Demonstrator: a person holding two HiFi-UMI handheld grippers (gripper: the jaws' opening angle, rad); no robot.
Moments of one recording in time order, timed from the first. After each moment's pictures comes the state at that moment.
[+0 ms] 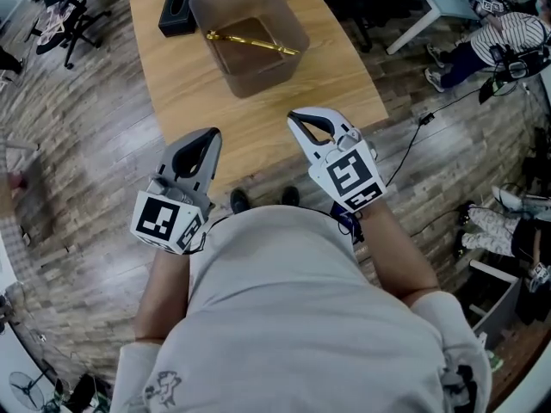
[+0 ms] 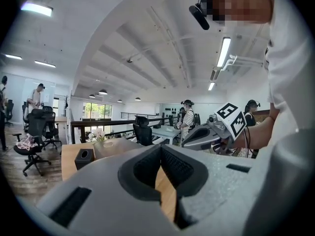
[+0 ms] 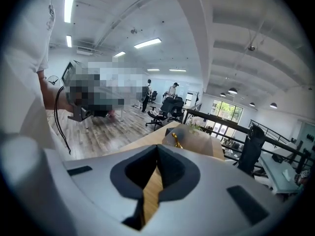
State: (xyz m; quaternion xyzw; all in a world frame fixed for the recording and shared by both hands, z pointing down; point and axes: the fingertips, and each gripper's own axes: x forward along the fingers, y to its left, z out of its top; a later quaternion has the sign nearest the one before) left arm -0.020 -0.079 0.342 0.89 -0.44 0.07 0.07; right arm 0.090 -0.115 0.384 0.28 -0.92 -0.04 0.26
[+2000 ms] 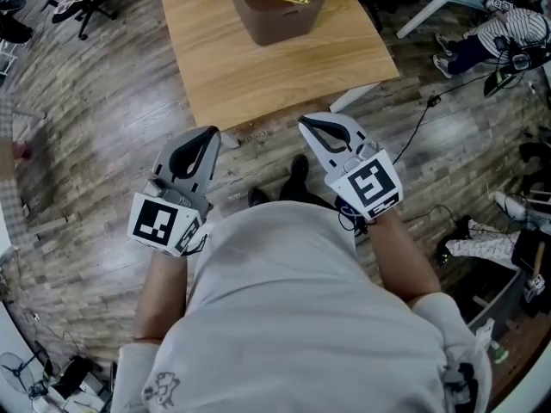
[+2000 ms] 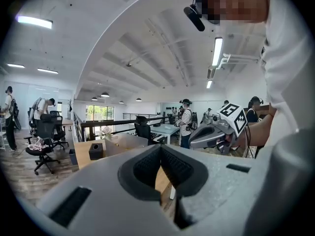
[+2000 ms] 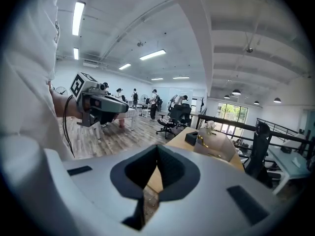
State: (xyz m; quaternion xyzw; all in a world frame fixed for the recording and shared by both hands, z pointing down) left arm -0.066 0.103 0.335 0.89 -0.45 0.08 0.06; right arm 0.059 0.074 0.373 0.25 -0.94 -0.03 0.21
